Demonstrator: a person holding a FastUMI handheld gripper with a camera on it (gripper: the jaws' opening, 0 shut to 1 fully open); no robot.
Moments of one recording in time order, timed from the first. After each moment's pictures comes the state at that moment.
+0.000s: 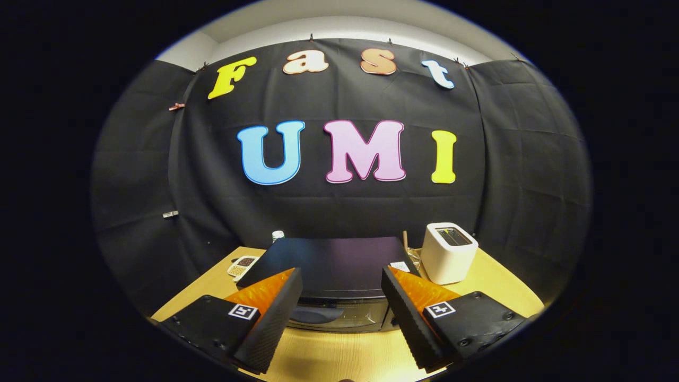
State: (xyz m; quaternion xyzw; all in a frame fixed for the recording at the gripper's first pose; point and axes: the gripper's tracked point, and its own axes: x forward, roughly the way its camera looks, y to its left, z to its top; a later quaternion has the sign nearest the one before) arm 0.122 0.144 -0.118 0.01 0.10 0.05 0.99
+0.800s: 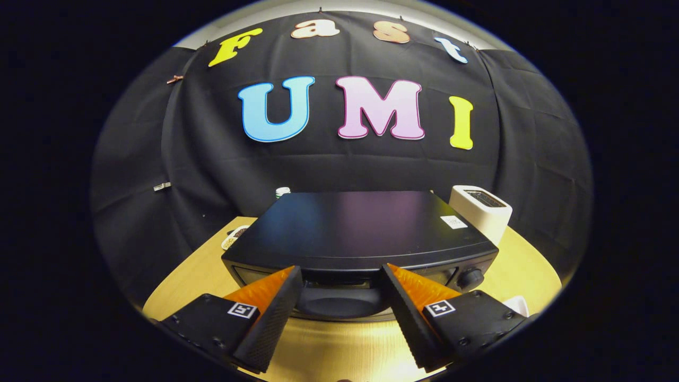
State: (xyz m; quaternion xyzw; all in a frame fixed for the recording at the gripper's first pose) arm 0.154 0.201 -0.213 0.00 0.17 0.05 0.98
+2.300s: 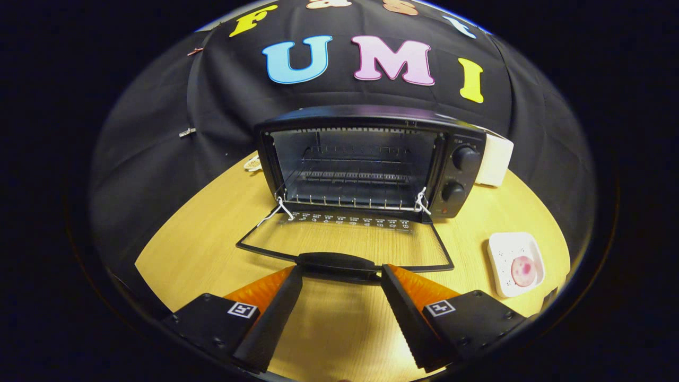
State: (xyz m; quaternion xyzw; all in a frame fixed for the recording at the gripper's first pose) arm -0.008 0.180 -0.326 -0.01 0.33 0.10 0.94
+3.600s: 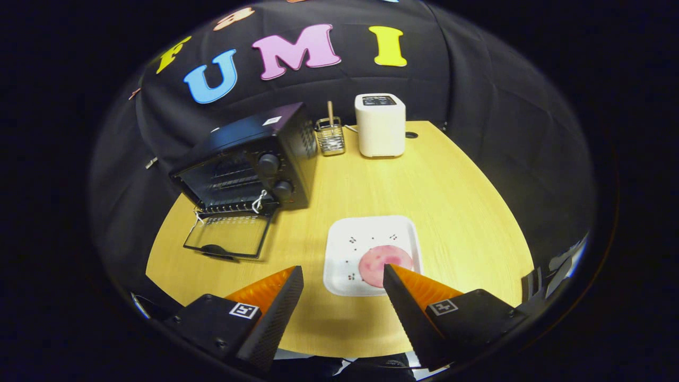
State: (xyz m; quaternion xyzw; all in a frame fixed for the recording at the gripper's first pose) arm -0.018 -0.119 -0.265 0.07 0.41 0.02 0.91
